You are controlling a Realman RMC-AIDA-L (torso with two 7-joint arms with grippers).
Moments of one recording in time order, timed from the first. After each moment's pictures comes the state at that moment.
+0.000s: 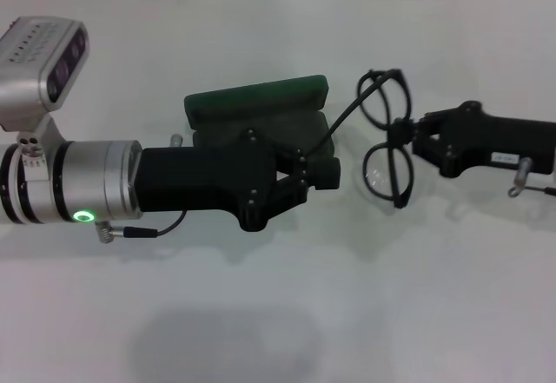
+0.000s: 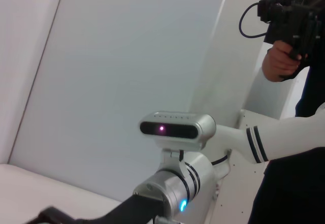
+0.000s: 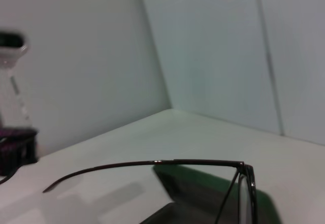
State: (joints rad) left arm -0.62 -2.07 0.87 0.38 1.74 1.78 -1.24; right arm 0.62 2.01 -0.99 -0.43 -1.65 -1.33 1.24
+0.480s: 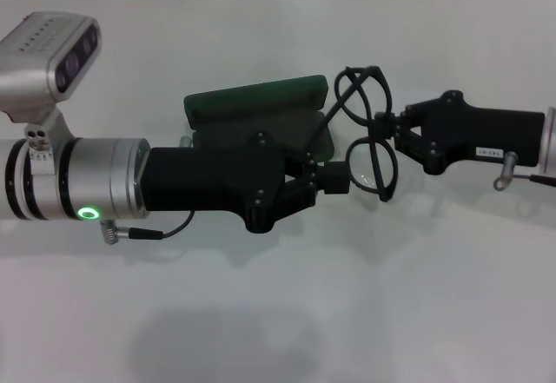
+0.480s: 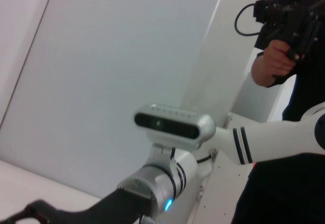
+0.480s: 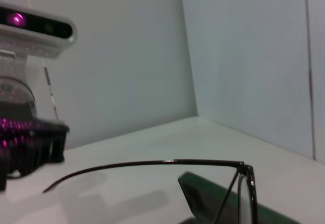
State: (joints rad) left arm -0.64 -2.07 0.88 0.38 1.75 1.80 -1.29; right arm 0.65 2.02 -1.01 -0.44 -1.63 -1.35 1.16
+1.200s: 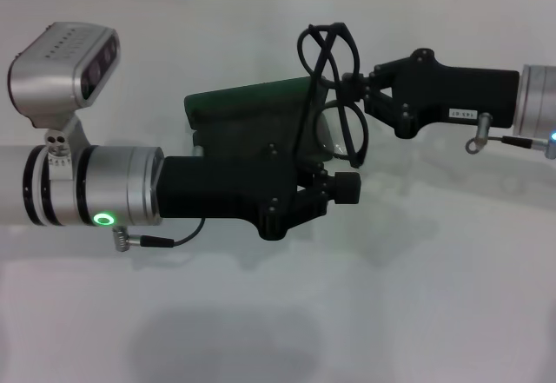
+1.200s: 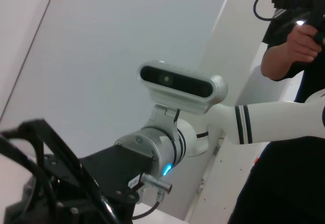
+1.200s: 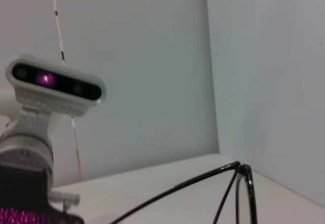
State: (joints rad) left arm -0.64 -2.09 0.88 0.37 1.77 1.77 -1.31; right arm 0.73 2.03 -1.02 -0.43 -1.58 -1.38 1.16
